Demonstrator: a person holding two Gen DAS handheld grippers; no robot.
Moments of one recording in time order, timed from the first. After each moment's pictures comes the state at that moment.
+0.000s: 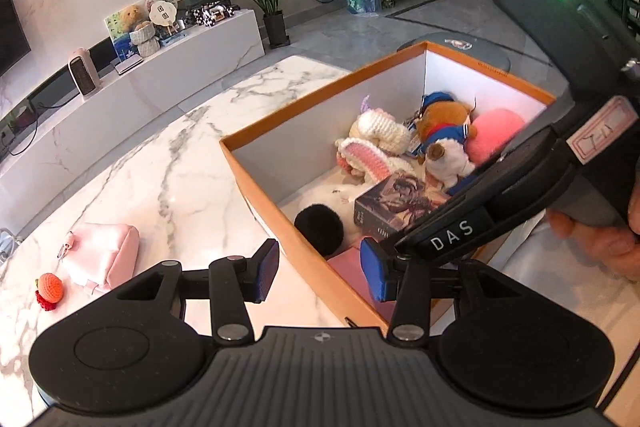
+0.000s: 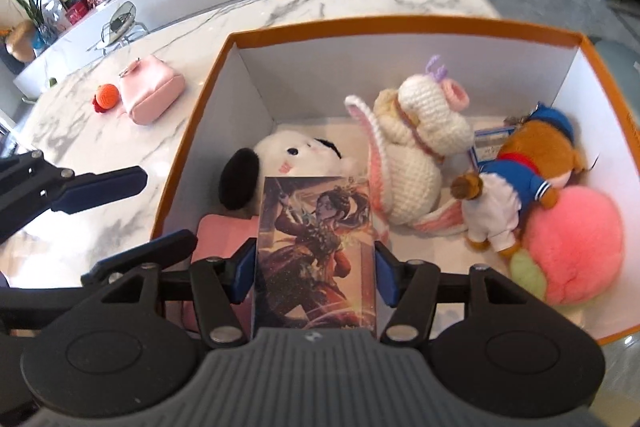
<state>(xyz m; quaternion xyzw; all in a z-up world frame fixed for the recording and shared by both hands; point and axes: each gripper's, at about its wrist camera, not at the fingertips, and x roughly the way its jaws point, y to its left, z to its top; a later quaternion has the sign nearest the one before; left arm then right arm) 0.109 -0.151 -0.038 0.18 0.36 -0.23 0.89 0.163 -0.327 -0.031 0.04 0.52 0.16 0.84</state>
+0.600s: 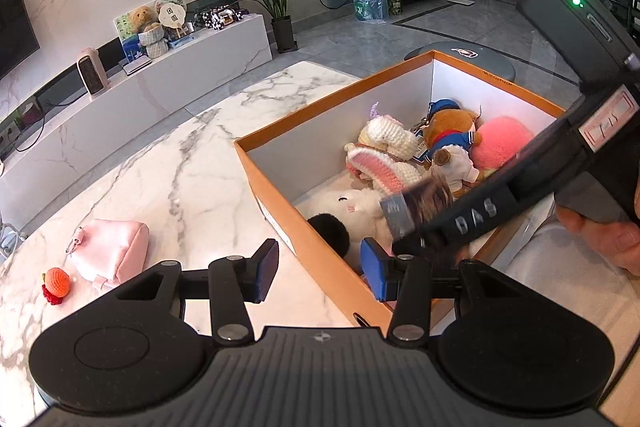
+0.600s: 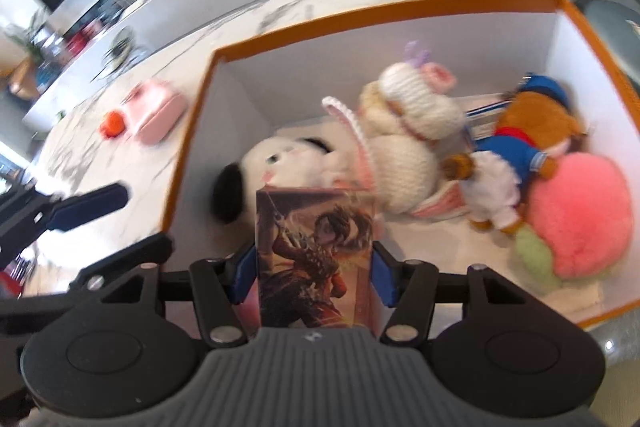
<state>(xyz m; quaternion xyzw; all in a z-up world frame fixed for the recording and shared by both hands) 0.106 -0.142 -0.033 0.17 0.36 -0.22 0.89 0.159 -0.341 -0.029 0.09 0.52 0.17 0.83</state>
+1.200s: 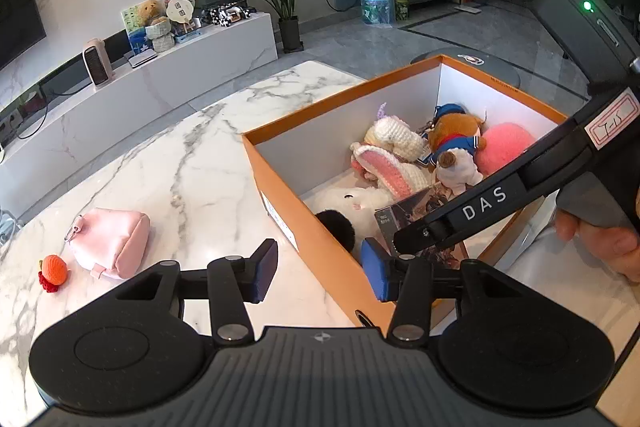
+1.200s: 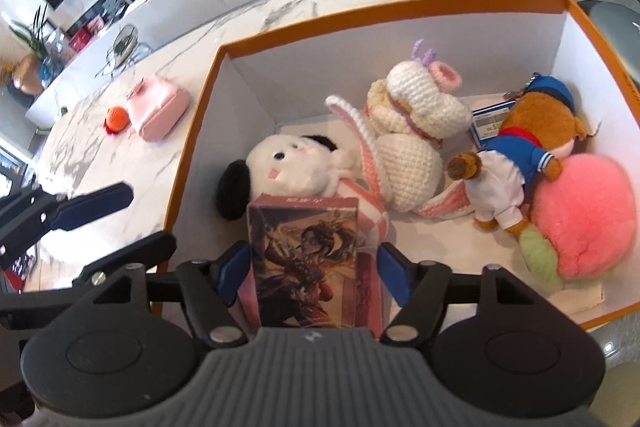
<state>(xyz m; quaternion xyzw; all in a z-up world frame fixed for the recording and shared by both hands) 0.103 -0.133 -0.034 0.15 0.36 -0.21 0.90 0.158 -0.339 -0.029 0.09 0.51 0.16 0.84</state>
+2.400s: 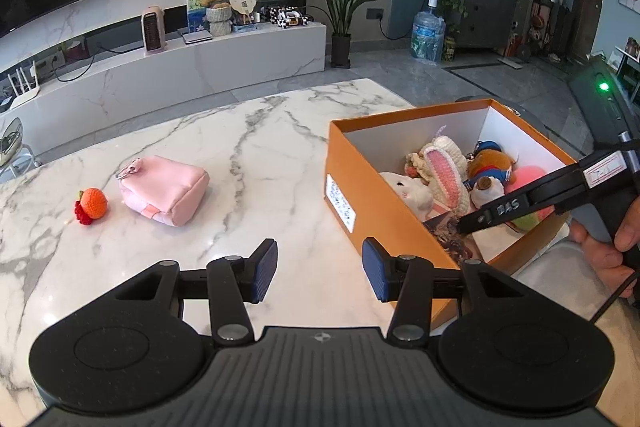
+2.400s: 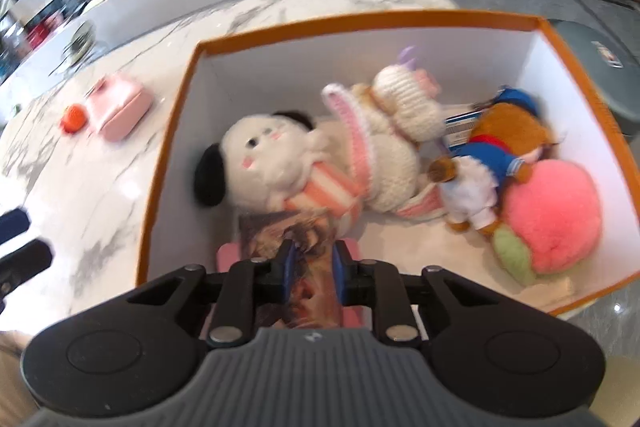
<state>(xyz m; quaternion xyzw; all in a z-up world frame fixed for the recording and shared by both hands) 0.078 -0.051 -0.020 0.04 0.35 -0.16 0.92 0.150 -0.319 -0.027 0.04 0.50 0.08 0.86</state>
